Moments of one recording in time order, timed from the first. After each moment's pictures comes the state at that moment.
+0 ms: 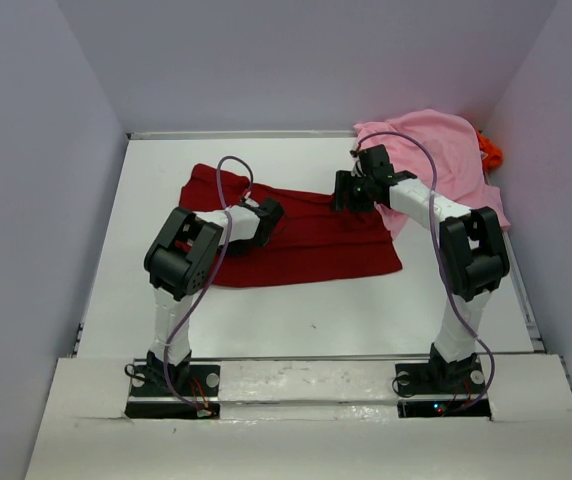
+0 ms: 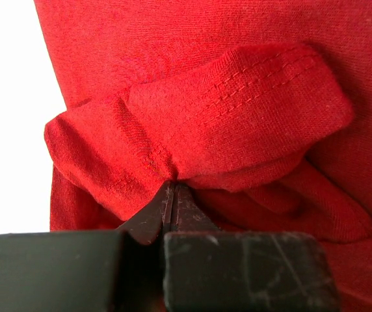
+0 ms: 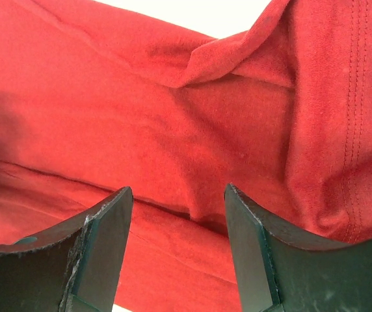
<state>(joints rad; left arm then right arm) -0.55 2.03 1.24 -0.69 -0.87 -0.28 0.35 1.92 1.43 -0.38 -0.18 0.35</state>
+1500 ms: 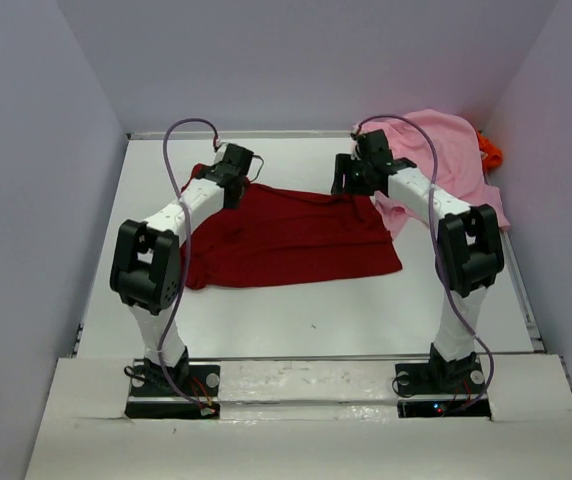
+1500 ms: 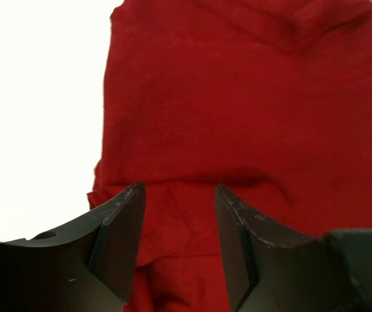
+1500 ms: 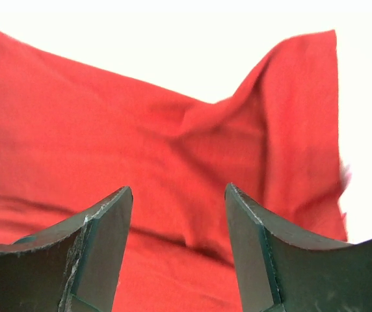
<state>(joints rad) -0.38 1.85 1.43 -0.60 -0.60 -0.24 0.35 1.94 1.53 -0.40 -0.10 0.33</state>
